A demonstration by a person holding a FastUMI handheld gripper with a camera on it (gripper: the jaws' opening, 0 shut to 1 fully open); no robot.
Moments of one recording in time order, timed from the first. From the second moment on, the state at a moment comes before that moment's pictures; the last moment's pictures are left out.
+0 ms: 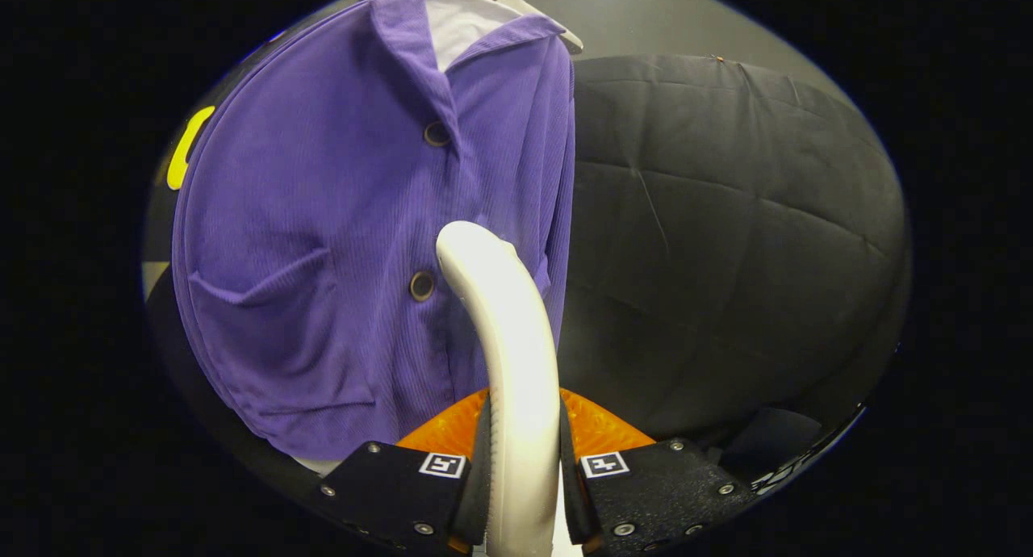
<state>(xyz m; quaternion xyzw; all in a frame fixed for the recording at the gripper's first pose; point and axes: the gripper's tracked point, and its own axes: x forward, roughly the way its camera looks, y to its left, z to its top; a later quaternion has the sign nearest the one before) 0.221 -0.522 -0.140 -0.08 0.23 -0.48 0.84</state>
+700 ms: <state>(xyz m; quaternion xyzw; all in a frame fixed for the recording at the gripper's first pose) 0.174 -0.489 -0.244 -0.06 0.31 -0.45 0.83</state>
